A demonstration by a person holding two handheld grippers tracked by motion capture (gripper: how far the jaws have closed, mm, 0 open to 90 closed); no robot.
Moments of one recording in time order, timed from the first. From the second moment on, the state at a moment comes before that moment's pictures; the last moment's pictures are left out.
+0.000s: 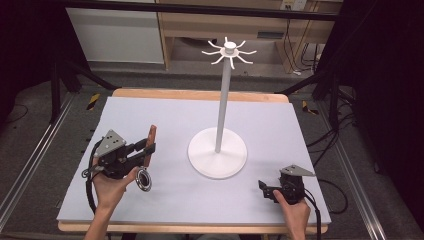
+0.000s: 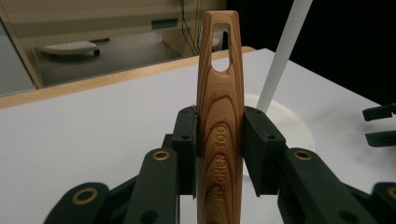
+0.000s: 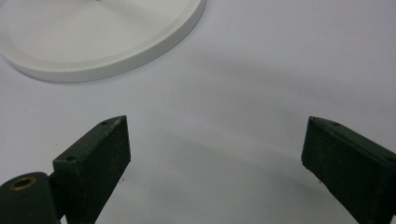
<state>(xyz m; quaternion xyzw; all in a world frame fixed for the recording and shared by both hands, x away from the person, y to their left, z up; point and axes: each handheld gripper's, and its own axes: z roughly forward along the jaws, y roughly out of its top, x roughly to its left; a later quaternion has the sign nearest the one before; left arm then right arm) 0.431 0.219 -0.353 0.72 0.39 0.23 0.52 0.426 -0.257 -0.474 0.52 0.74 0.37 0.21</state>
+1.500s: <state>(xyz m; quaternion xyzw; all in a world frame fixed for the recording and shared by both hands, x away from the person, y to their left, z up) 0.434 0.195 -0.287 0.69 0.35 0.25 0.58 0.425 -0.263 -0.475 0.54 0.69 0.41 0.24</state>
